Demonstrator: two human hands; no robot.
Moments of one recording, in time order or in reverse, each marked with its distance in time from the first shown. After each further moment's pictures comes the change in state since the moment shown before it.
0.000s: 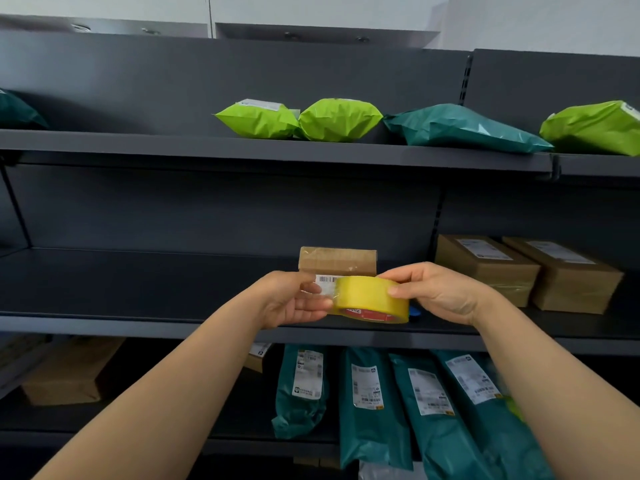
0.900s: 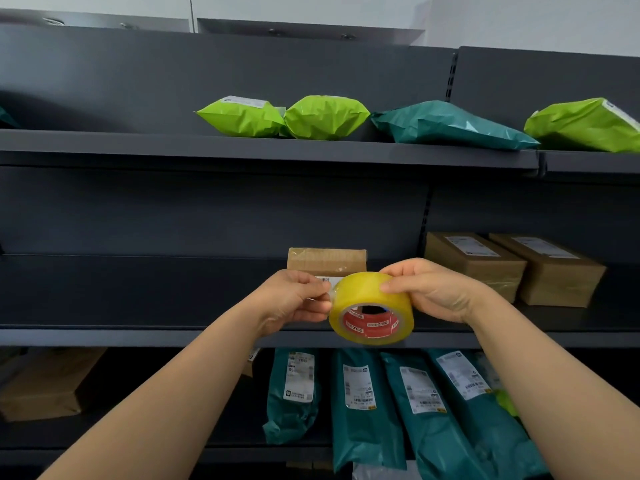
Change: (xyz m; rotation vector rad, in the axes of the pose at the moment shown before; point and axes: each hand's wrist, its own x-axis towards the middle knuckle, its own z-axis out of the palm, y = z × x) left_hand 0.011 -0.007 0.010 0.166 -0.115 0.201; right_hand -0.006 -0.008 0.005 -0.001 0.063 0.043
